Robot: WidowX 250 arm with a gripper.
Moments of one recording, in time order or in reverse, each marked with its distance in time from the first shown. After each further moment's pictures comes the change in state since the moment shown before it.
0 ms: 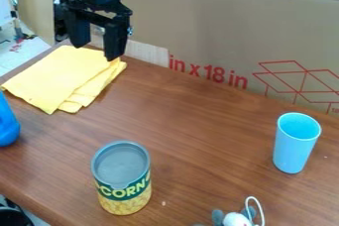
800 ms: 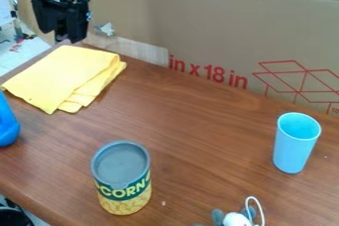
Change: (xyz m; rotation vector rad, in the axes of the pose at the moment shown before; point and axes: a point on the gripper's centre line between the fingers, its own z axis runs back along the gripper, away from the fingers) arm 0.021 0.101 -0.022 0.004 0.039 0.078
